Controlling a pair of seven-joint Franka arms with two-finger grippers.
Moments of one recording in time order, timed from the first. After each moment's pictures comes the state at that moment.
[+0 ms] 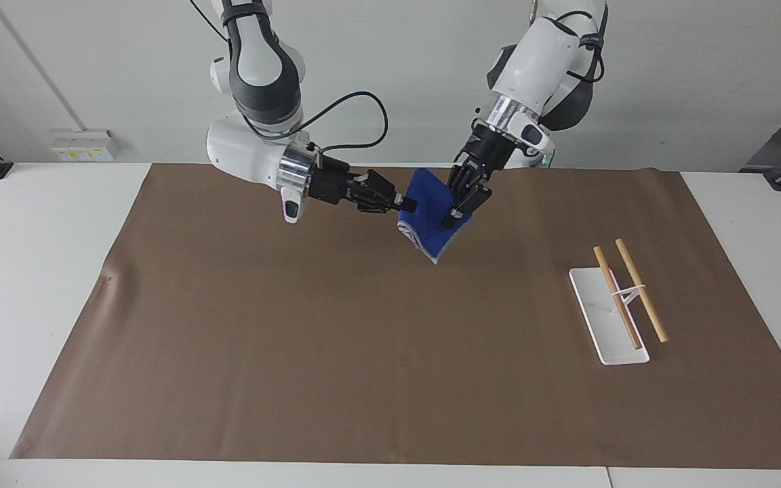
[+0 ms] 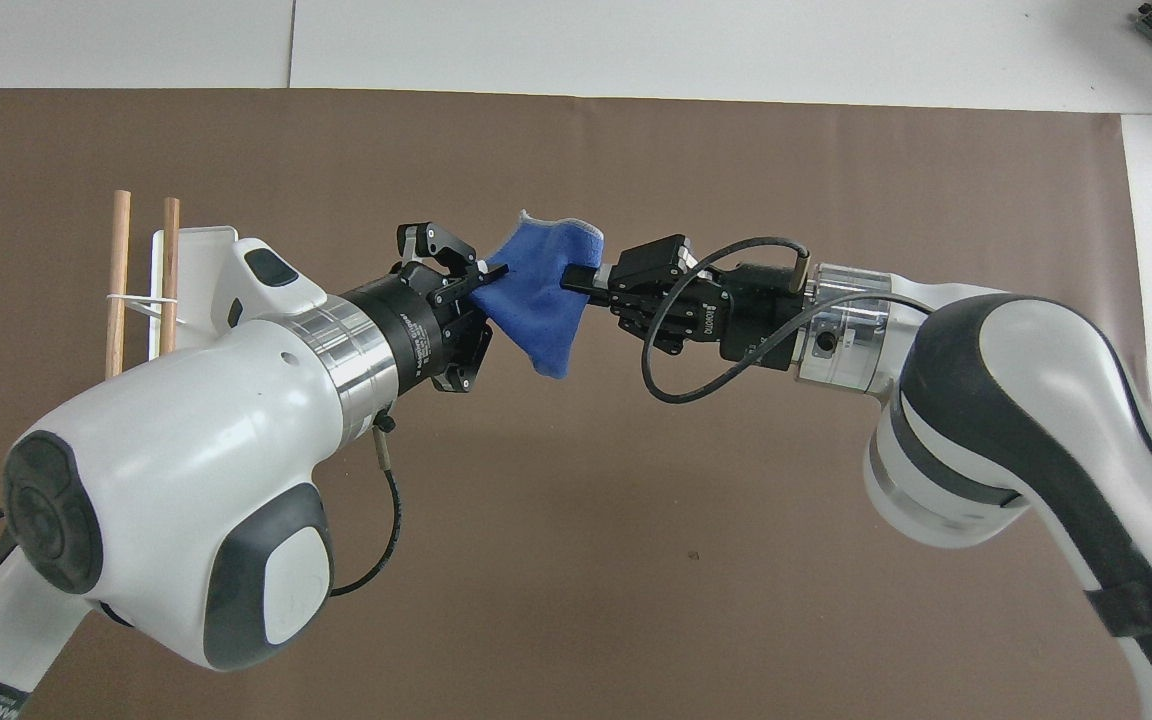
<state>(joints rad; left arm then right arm) -0.53 -0.08 -0.05 -2.03 -0.37 2.68 -1.85 0.26 0.06 0.07 -1.97 1.61 2.18 -0.11</state>
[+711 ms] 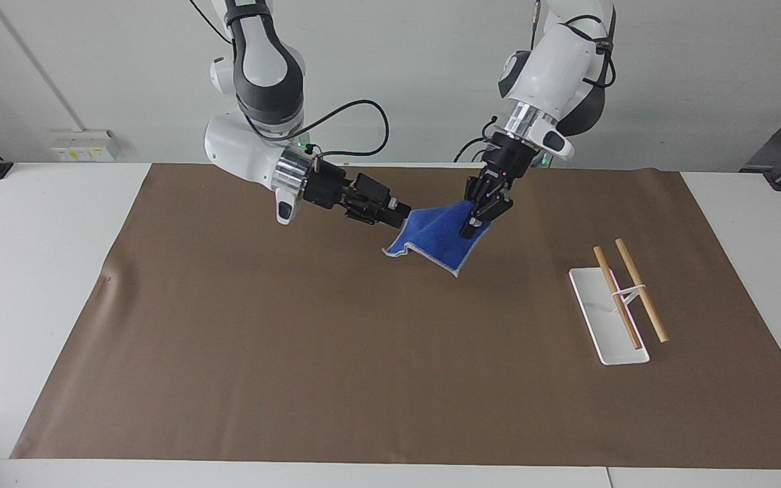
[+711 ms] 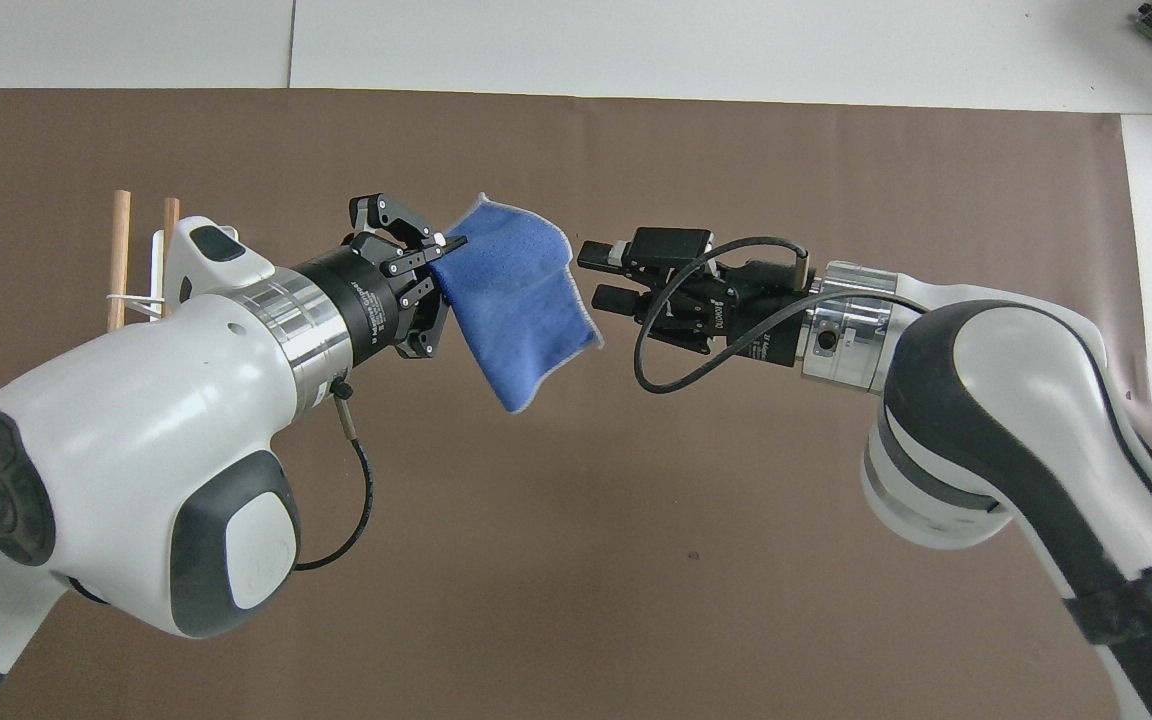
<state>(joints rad) -0.47 -0.06 -0.04 -2.04 -0.37 2.73 -1.85 0.27 0.06 0.07 -1.97 1.46 2.30 -0.10</state>
